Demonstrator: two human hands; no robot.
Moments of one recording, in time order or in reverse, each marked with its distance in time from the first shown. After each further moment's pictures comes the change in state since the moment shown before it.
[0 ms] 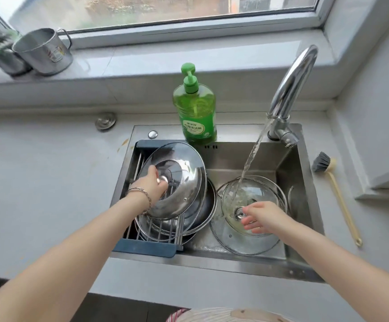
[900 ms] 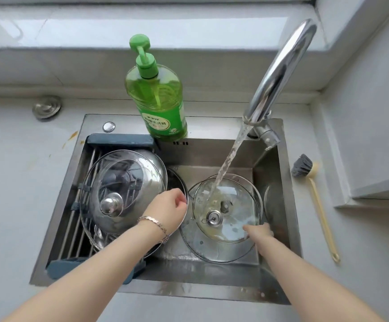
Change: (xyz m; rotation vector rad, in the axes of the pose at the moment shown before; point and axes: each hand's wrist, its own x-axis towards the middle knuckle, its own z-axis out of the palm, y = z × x) left_hand -0.002 0.099 0.064 -0.273 -0.163 0.171; right_hand 0.135 0.096 -0.051 0.073 0.434 0.419
